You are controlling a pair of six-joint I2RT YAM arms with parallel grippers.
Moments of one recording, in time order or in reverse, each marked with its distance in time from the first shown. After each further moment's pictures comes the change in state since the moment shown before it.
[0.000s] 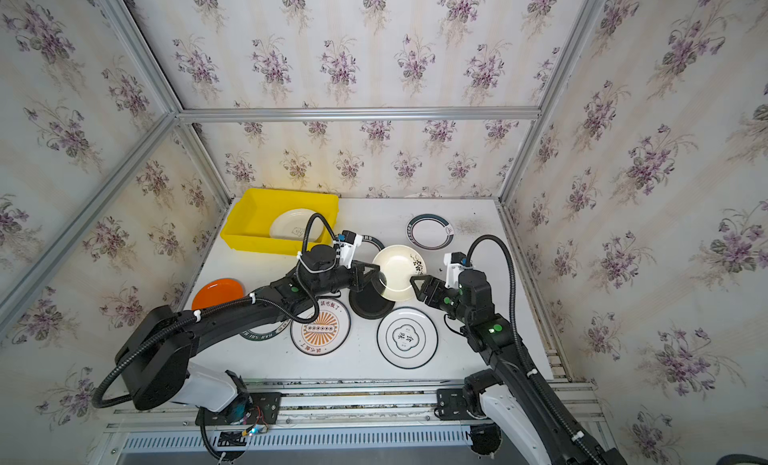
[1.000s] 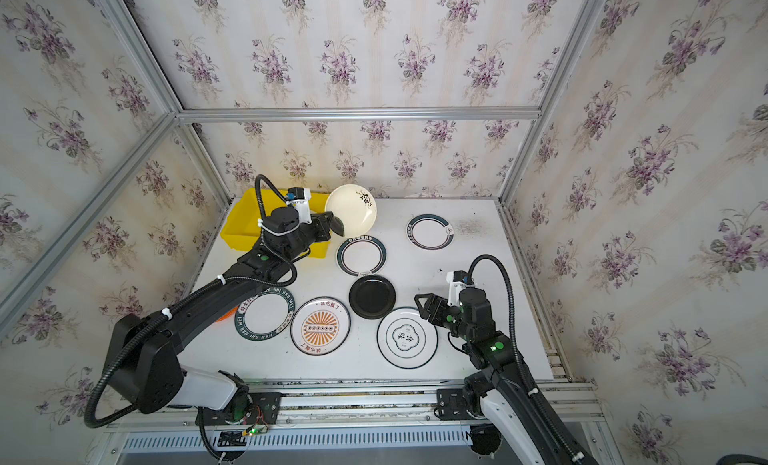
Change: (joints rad) left arm 0.290 -0.020 0.247 -0.135 -0.296 0.108; right arm -0.001 -0.110 -0.164 -0.051 0.041 -0.026
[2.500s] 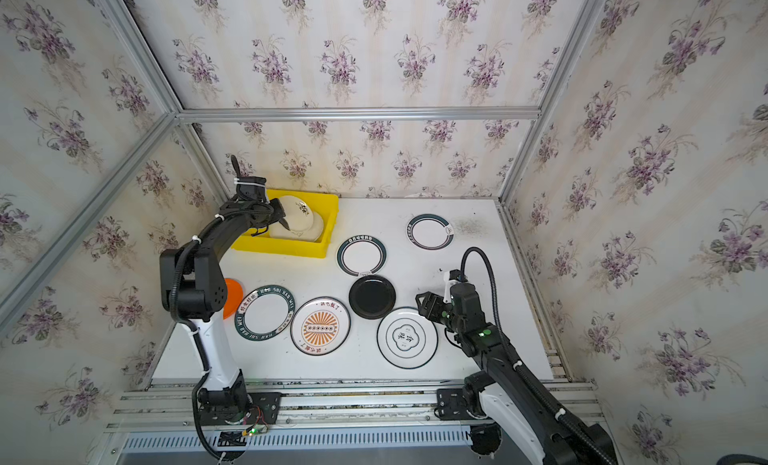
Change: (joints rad) left arm 0.462 0.611 0.606 -0.603 0.036 0.084; right arm -0.006 0.196 -0.026 0.123 0.094 -0.053
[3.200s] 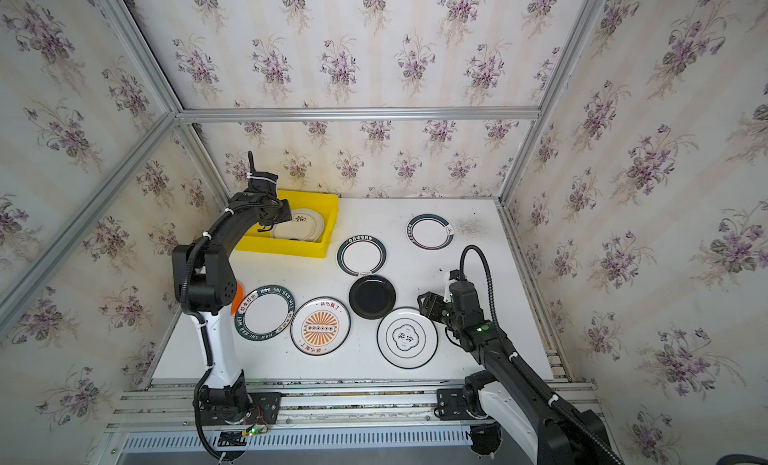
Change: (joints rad) left arm -0.051 0.041 0.133 -0.177 -0.047 0.095; right arm -0.026 0.066 0.007 0.004 0.002 -0.026
